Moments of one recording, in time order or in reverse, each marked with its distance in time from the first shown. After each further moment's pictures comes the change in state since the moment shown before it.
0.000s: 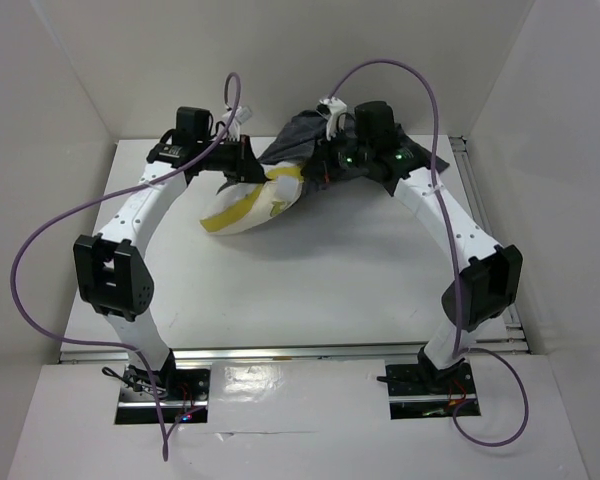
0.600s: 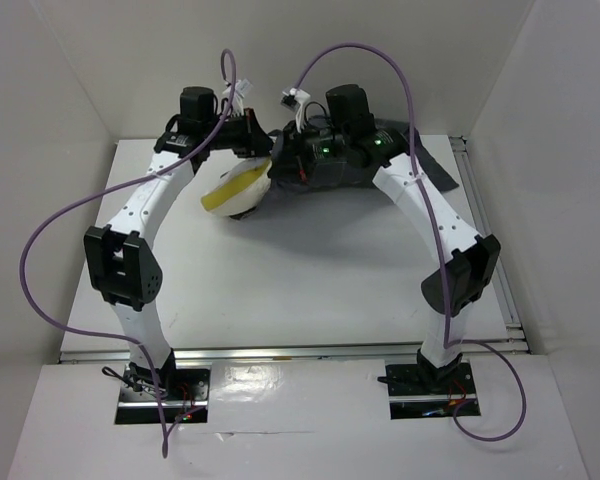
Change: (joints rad) left arm -0.021 0.096 0.177 0.169 -0.043 -0.222; right arm 0.126 0.146 0.348 -0.172 -0.228 -0.002
